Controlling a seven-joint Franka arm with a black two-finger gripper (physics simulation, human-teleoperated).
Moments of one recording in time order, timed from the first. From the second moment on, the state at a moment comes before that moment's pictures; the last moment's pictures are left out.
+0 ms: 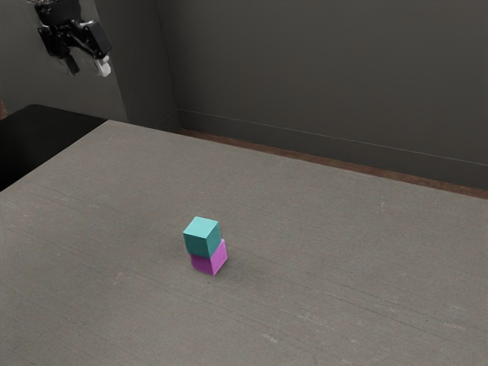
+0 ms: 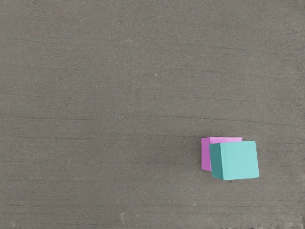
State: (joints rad) arm -0.06 0.11 0.32 -1.23 -0.15 1.43 0.21
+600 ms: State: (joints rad) arm -0.12 0.00 0.12 -1.90 0.01 1.91 0.04
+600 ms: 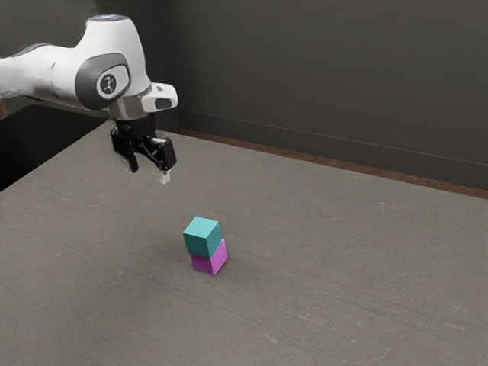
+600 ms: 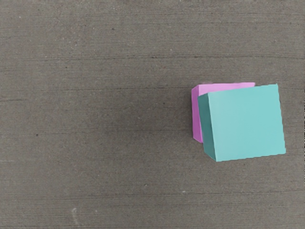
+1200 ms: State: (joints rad) arm -0.15 0.10 0.03 -2.12 0.02 2.32 -0.12
